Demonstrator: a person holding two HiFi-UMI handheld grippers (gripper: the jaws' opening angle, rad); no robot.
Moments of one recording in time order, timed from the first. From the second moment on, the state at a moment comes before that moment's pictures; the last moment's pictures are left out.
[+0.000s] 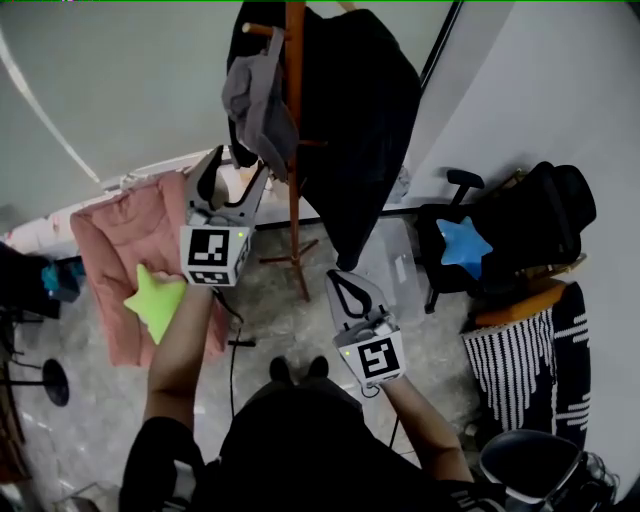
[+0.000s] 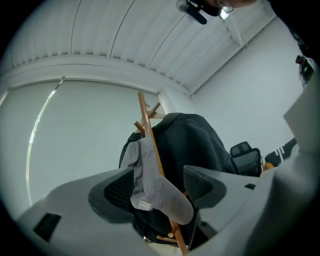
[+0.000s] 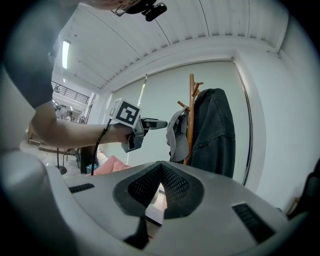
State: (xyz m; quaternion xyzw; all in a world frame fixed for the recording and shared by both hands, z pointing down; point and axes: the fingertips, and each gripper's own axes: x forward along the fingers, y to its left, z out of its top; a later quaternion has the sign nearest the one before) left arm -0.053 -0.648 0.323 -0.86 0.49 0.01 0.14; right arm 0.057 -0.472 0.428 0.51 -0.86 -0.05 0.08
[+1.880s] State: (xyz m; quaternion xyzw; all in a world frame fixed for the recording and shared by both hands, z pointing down) left arm -0.091 -0.757 0.277 -0.79 0.60 -0.02 0.14; right arm 0.072 -0.494 0.438 0.50 -0.86 -0.03 0.07
